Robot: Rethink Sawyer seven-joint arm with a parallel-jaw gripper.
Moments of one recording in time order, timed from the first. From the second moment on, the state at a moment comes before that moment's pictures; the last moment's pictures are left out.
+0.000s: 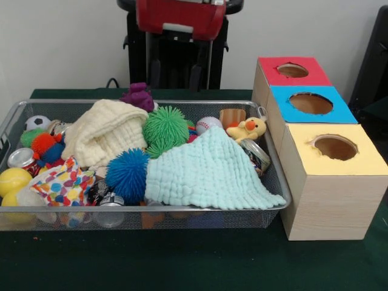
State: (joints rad) arm -0.28 -0.79 0.01 1.50 -0.13 0.61 1.57
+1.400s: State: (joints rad) arm -0.47 -0.57 0.11 1.19 -0.19 0.61 1.57
